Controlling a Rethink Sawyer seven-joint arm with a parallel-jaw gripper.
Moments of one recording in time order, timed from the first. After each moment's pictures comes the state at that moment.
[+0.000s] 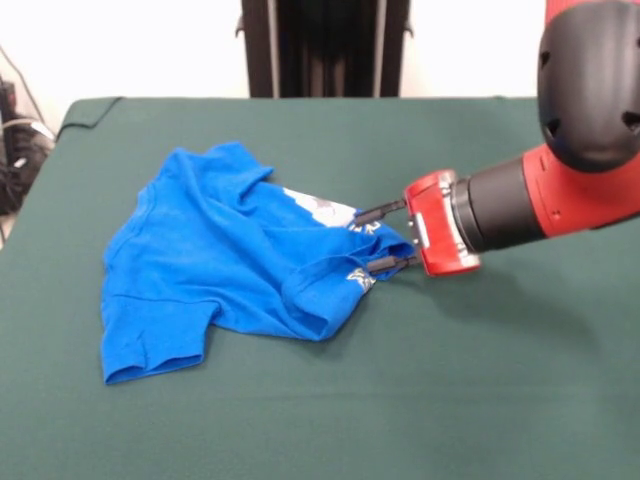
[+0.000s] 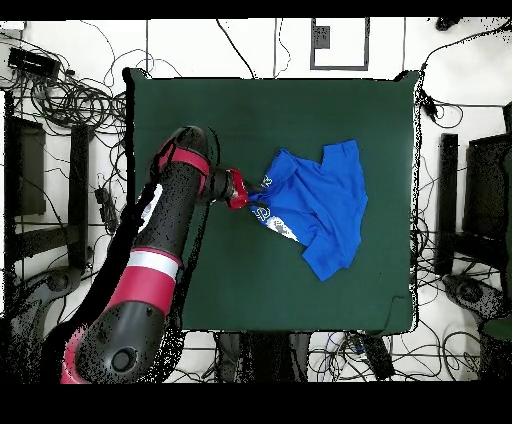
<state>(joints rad) 0.37 0.26 -0.76 0.63 -0.09 1.28 3.04</state>
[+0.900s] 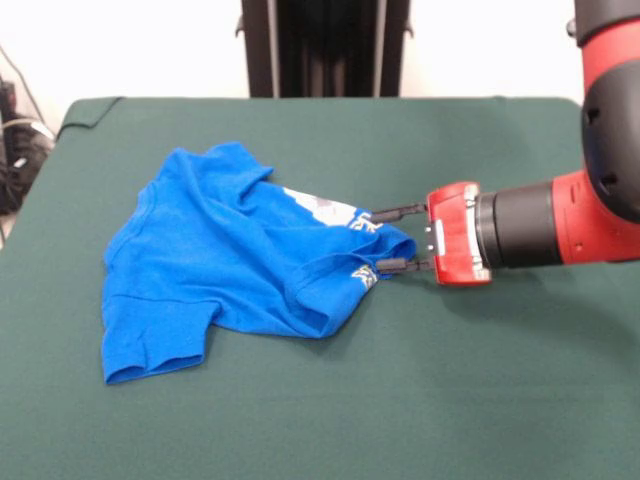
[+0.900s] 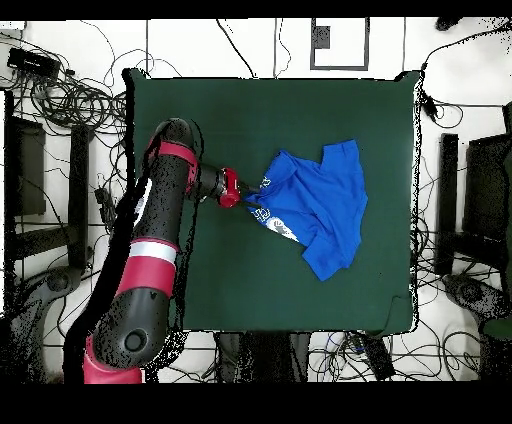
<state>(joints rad) 0.34 0.39 -0.85 0.40 -0.08 1.53 3.12</state>
